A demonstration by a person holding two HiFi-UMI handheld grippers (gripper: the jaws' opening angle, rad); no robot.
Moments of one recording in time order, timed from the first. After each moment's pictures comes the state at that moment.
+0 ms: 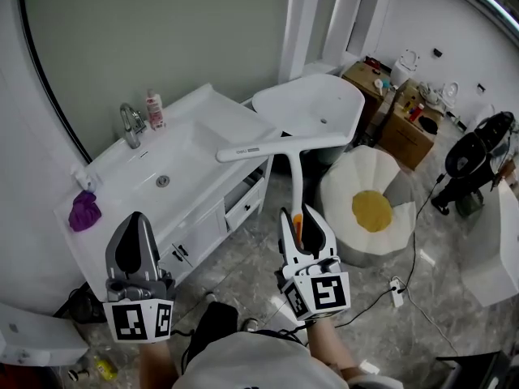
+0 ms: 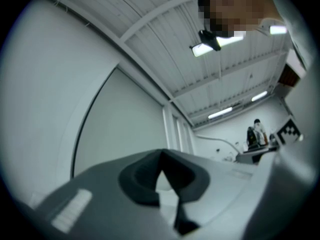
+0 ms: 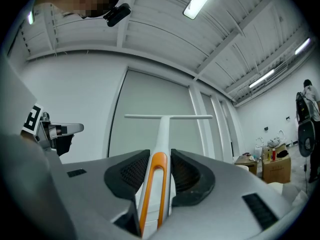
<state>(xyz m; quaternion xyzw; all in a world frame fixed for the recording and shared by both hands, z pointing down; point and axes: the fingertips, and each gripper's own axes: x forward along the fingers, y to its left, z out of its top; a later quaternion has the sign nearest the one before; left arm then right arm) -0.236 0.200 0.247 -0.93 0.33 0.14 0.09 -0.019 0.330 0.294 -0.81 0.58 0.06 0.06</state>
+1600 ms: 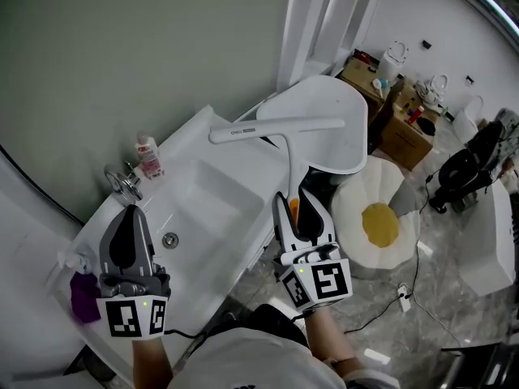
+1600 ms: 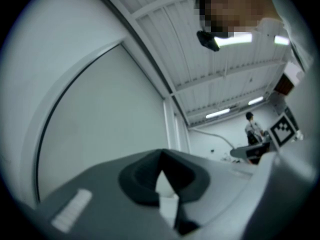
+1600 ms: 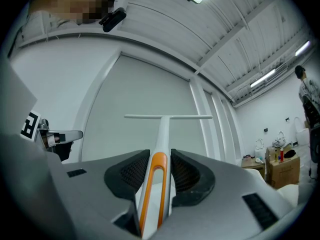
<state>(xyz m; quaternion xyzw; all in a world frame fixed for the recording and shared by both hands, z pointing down) -0.134 -0.117 0.259 -0.95 0.27 0.14 0.08 0.069 0.028 0.285 -0.83 0.55 0.07 0.06</state>
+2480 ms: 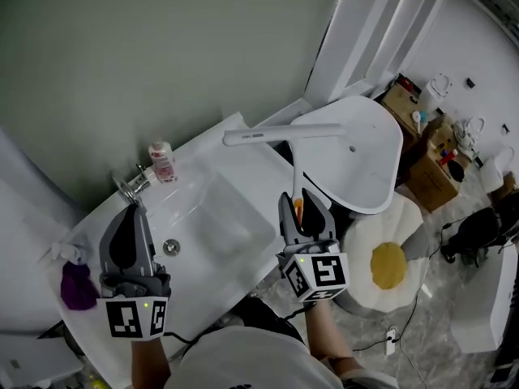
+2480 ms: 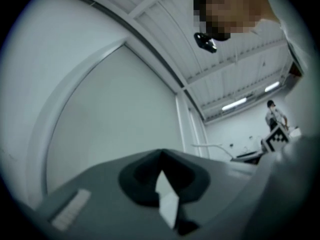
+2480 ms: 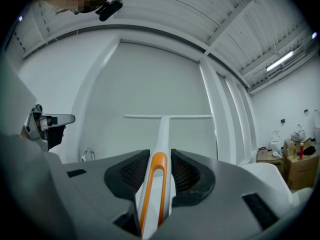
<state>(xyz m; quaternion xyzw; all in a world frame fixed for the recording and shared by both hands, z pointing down) -0.095 -0.164 0.267 -0.92 0.37 0.12 0.08 0.159 -0.070 0.328 -0.79 0.61 0.02 0.02</state>
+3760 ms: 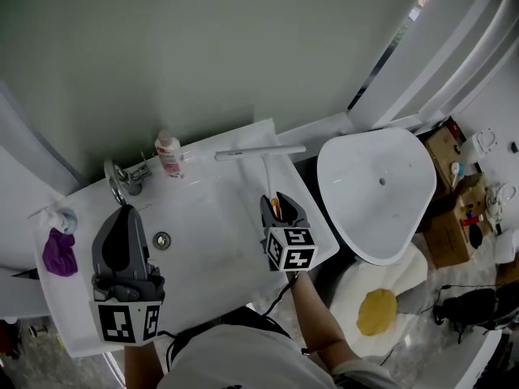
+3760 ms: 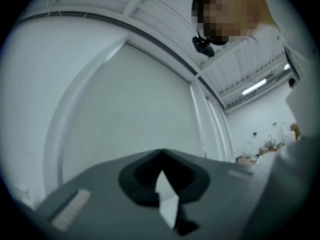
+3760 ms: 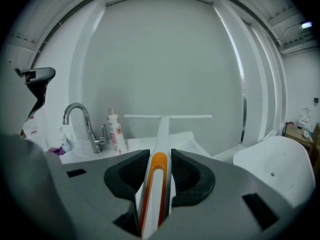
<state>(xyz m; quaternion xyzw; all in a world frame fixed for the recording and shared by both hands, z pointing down) -0.059 -0.193 0.287 -0.86 0.49 0.08 0.07 0.219 -0.219 0.494 -0.67 0.71 -0.16 -0.11</state>
